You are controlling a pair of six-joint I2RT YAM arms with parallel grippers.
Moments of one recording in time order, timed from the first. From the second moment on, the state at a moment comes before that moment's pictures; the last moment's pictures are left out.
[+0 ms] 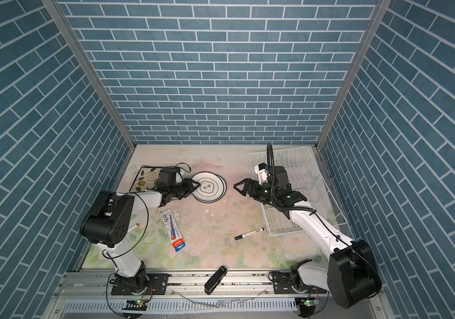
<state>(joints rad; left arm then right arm) -0.24 1.78 0.85 0.22 0.43 -0.80 0.44 1.25 0.85 -0.20 -0.59 0.71</state>
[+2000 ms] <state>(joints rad) -0.30 1.64 1.05 -0.27 0.17 -0.48 0.34 1.06 0.81 -0.31 -0.51 0.65</state>
